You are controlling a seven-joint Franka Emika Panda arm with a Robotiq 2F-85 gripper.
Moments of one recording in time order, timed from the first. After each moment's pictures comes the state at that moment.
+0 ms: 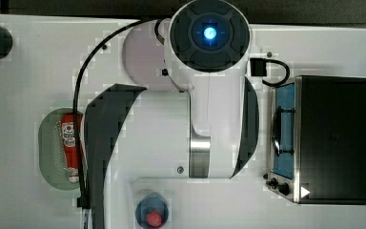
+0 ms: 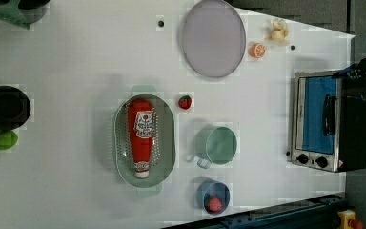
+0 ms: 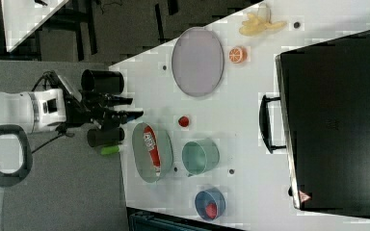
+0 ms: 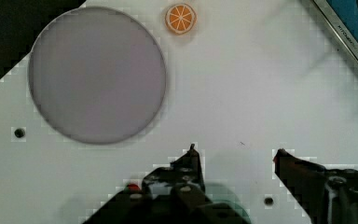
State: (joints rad) arm -0.03 0.02 0.02 -1.78 -0.02 0.21 -0.04
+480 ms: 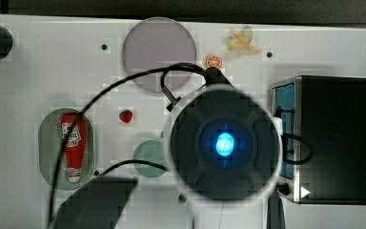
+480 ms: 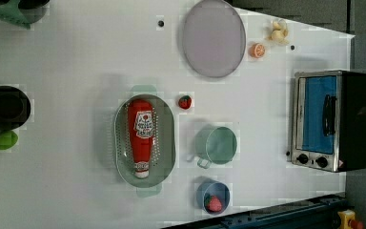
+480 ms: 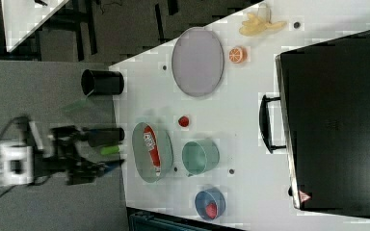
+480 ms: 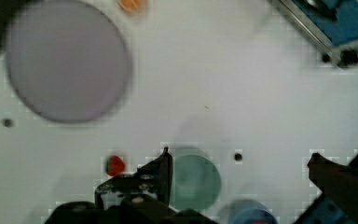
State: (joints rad) arm -0.14 -0.25 0.11 -1.89 -0.01 0.09 0.05
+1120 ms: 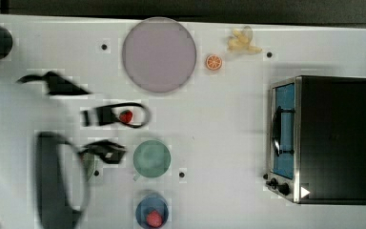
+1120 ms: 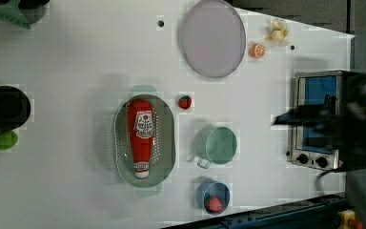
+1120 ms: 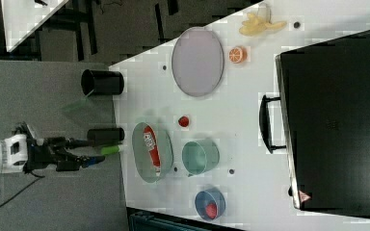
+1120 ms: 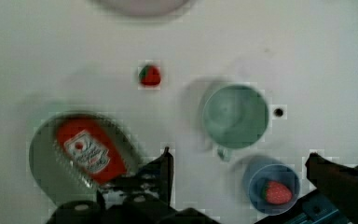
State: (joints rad) arm -0.12 -0.09 0.51 -1.87 0.01 0.11 0.09
